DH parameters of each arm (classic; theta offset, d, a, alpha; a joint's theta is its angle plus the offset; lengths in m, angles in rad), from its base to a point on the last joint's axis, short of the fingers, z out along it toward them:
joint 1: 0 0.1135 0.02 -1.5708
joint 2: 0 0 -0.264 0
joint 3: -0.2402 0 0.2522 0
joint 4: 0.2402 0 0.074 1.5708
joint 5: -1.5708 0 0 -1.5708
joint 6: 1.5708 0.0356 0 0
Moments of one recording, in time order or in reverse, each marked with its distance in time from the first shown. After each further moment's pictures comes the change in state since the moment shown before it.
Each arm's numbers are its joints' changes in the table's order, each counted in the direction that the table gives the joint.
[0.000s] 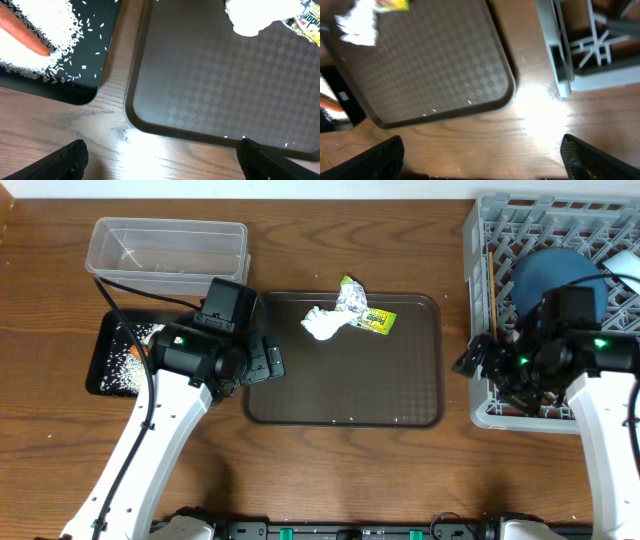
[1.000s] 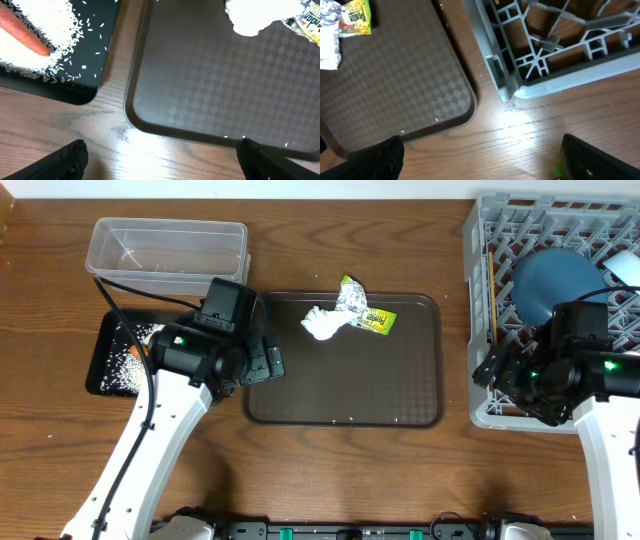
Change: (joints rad) left arm 0.000 0.000 0.000 0.000 0.000 0.000; right arm -0.033 -0.101 0.050 -0.023 -0.180 -0.012
